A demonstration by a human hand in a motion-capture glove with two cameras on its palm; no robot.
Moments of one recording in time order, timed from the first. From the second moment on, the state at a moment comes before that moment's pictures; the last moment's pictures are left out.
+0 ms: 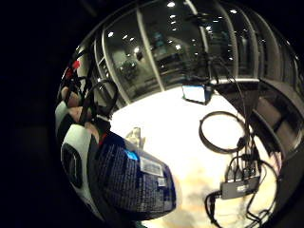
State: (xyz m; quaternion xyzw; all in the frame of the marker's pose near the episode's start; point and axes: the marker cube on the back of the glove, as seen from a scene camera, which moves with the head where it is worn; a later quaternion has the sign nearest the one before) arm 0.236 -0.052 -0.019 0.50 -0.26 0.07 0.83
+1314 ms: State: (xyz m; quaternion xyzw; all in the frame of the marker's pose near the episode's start) arm 0.081 -0.059 -0.047 -0.04 -0.07 -0.15 0.99
